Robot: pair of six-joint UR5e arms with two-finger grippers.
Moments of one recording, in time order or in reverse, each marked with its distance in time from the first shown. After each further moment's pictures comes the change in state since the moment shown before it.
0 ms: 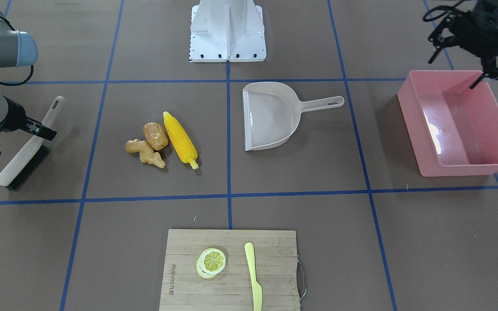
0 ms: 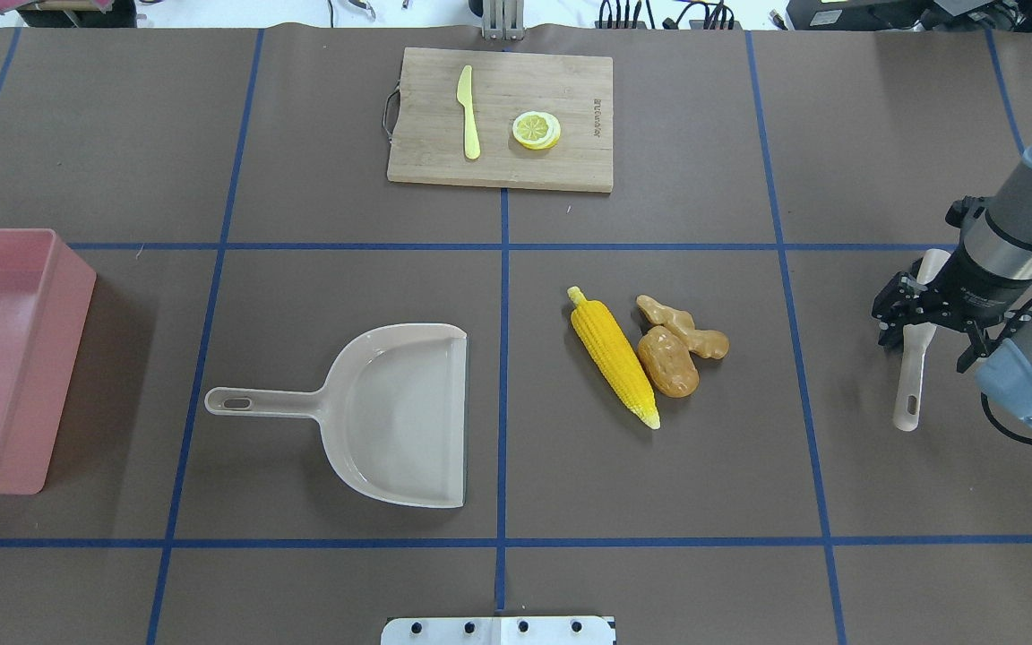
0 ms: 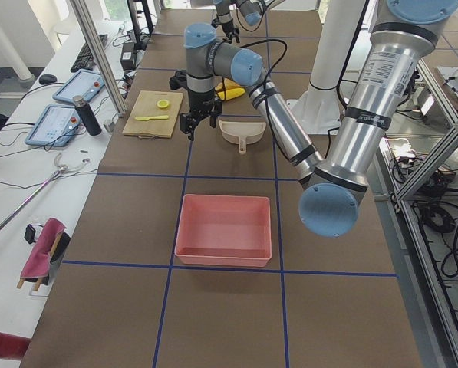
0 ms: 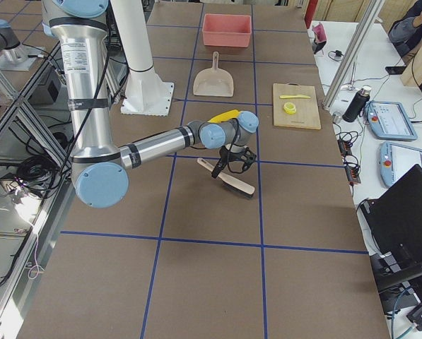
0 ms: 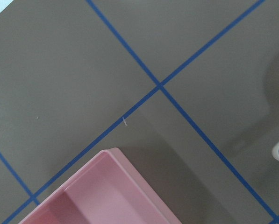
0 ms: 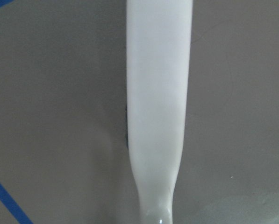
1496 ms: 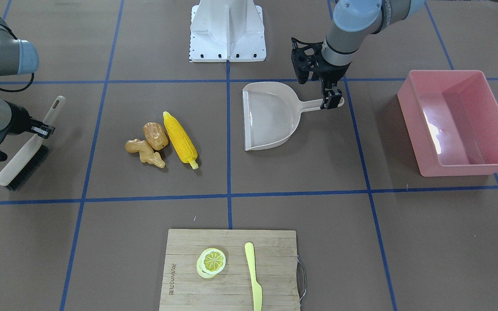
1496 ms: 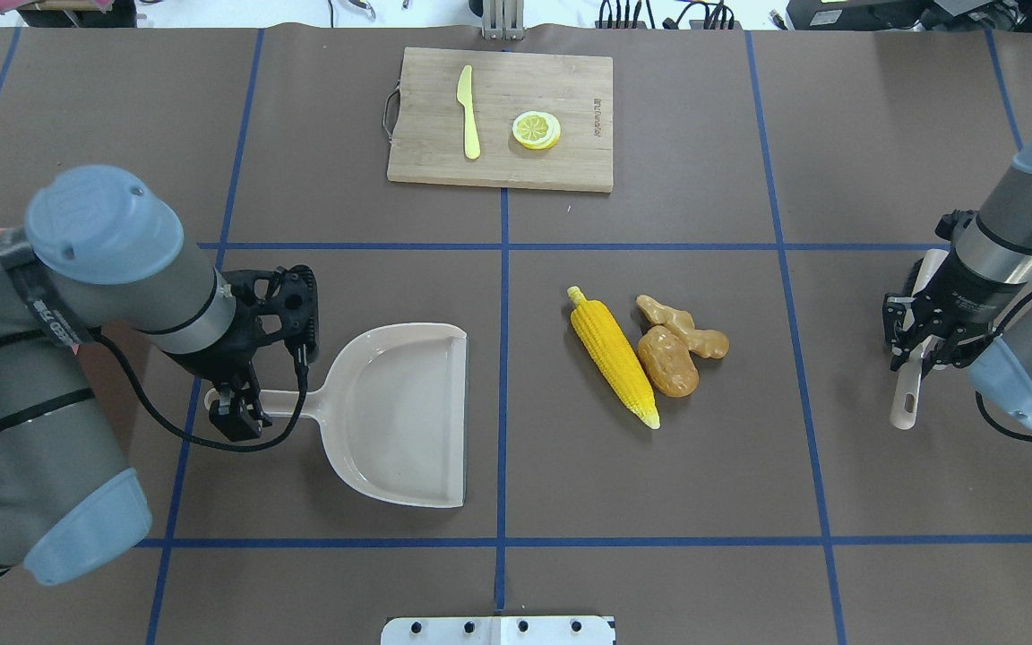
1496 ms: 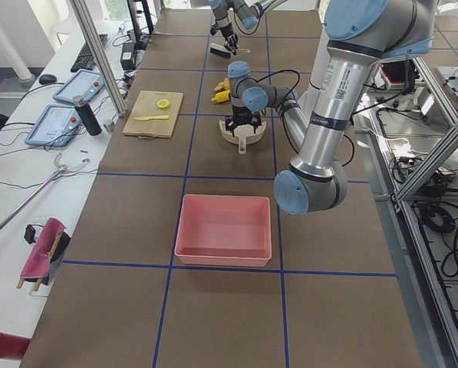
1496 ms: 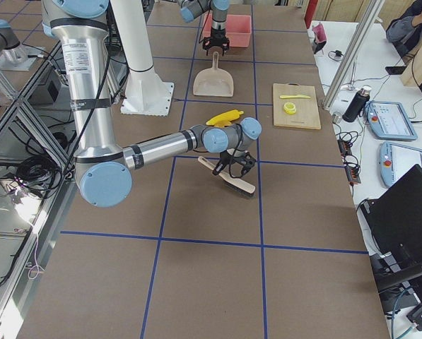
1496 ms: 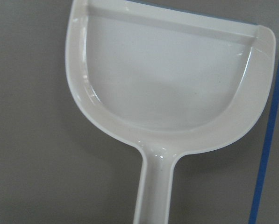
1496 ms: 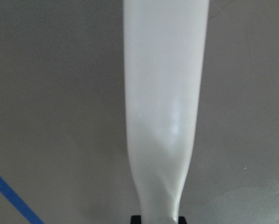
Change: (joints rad) left arm 0.528 -0.030 0.265 -0.419 0.144 -0.018; right arm 0.009 0.005 -0.022 0.000 0.070 -0.024
